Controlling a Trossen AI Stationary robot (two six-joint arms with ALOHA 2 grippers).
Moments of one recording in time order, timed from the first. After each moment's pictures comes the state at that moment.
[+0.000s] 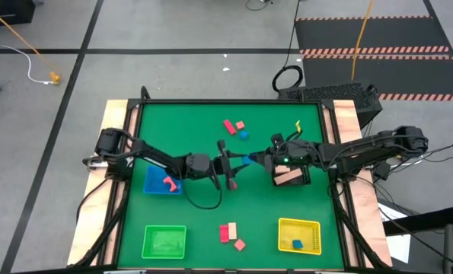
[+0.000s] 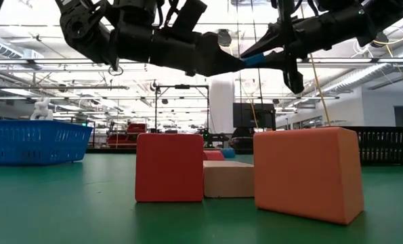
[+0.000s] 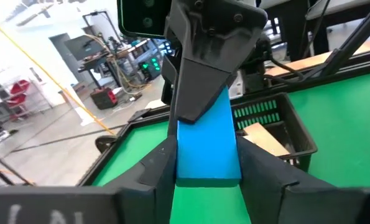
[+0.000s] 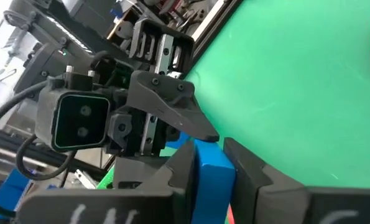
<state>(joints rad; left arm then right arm) -0.09 1.86 0.87 0.94 -0.35 0.36 0.03 1.18 0.51 0.38 0.16 0.92</state>
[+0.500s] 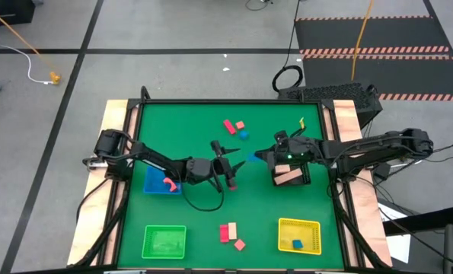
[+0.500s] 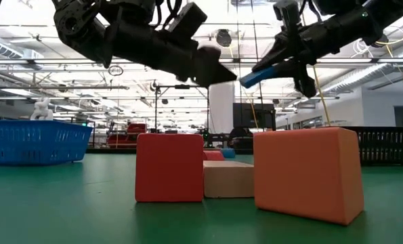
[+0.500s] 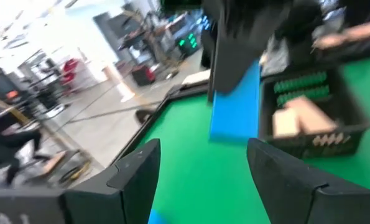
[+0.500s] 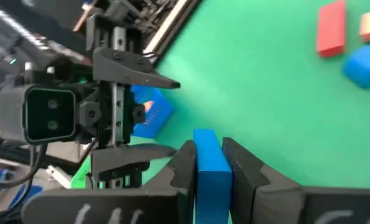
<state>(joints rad) -0.13 1.86 0.87 0.88 -0.59 0.38 -0.04 1.09 0.51 0.17 0.13 0.94</state>
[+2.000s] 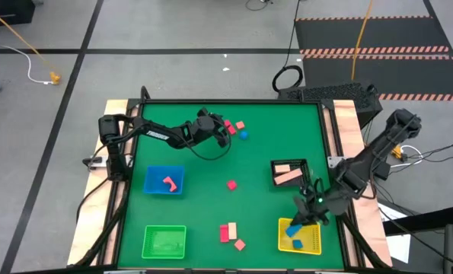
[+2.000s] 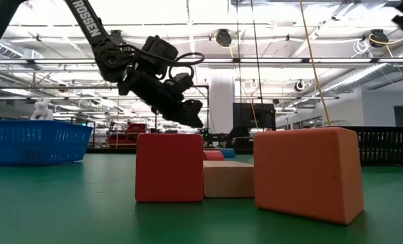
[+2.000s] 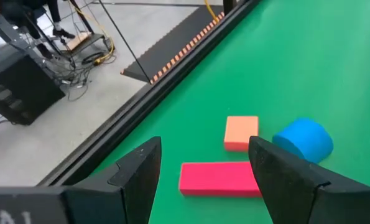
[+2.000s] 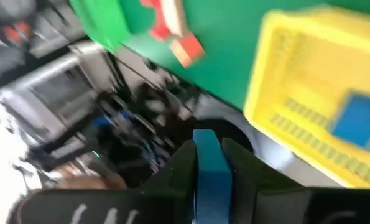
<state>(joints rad) 0.33 1.86 0.86 0.57 -0.38 0.09 0.79 0.94 0.51 -0.11 0.12 2.25</state>
